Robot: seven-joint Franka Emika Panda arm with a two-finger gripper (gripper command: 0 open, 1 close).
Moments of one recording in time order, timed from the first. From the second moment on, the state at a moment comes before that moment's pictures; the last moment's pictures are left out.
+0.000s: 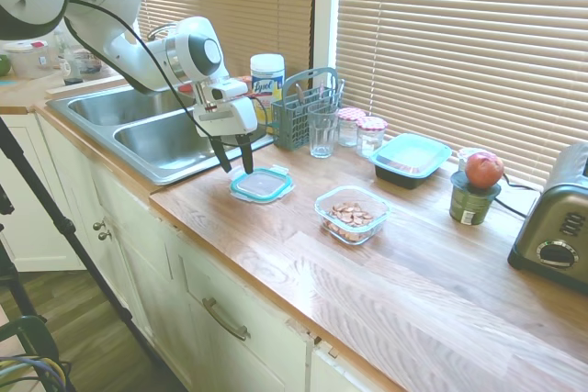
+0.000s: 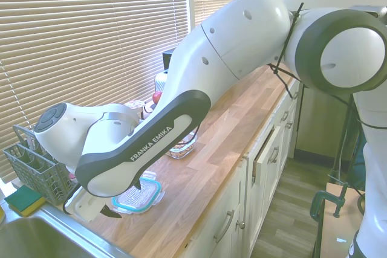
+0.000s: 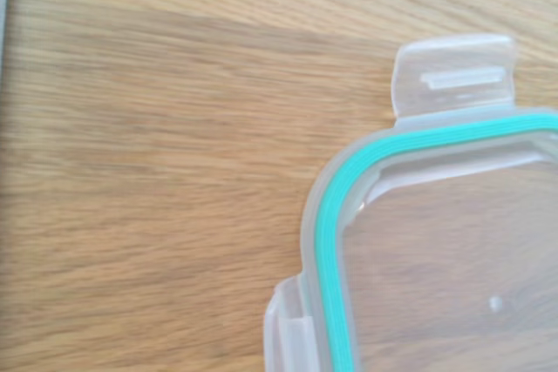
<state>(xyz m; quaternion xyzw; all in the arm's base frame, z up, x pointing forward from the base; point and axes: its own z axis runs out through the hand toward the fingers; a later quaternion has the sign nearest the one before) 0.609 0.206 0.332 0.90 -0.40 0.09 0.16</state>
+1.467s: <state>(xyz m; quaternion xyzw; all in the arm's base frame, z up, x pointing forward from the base) 0.608 0.211 0.313 0.90 -0.38 0.12 0.19</state>
